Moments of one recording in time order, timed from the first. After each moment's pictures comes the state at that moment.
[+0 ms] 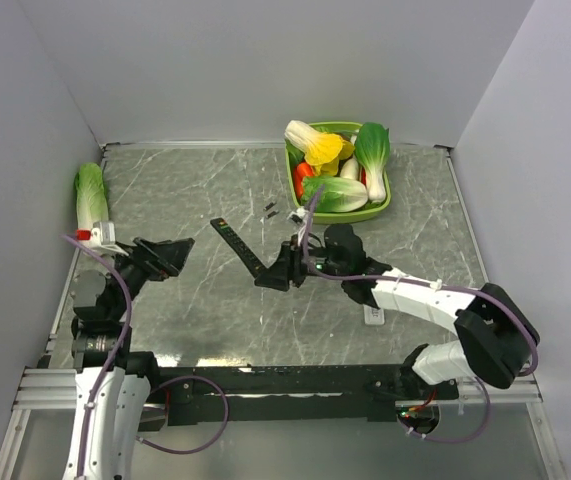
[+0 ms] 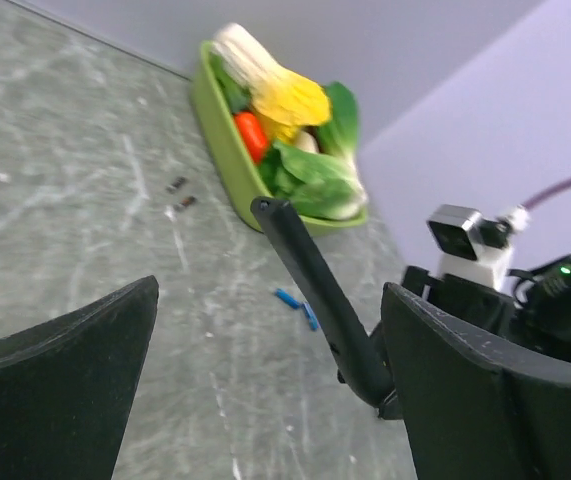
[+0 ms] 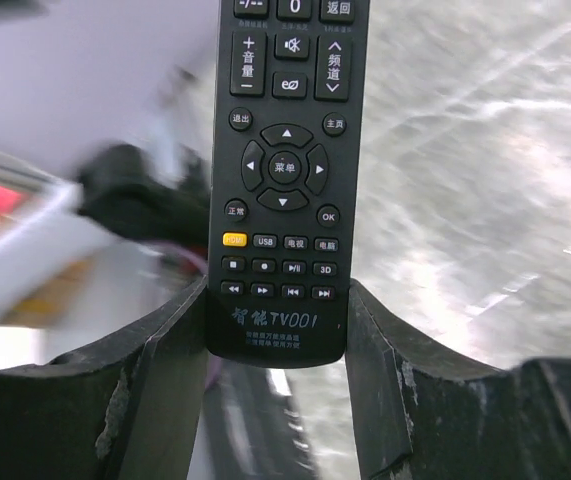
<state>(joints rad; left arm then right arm) 0.07 0.36 0.49 -0.10 0.46 -0.70 0.78 1.37 0.73 0.34 -0.55 0.58</state>
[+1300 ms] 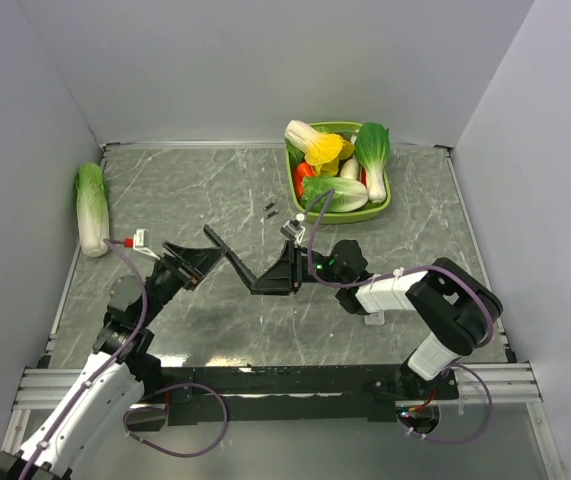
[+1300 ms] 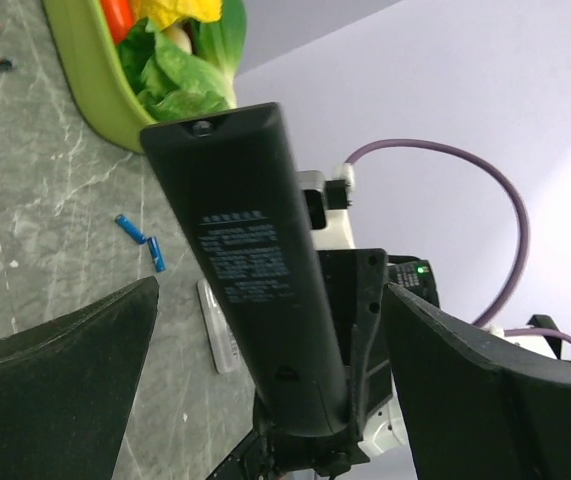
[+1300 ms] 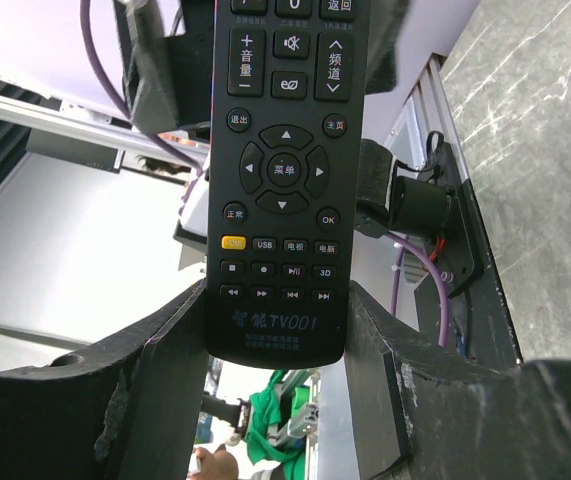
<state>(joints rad) -0.35 0.43 0.25 0.27 0.26 -1.17 0.75 1.60 0.55 1.22 -0.83 1.42</state>
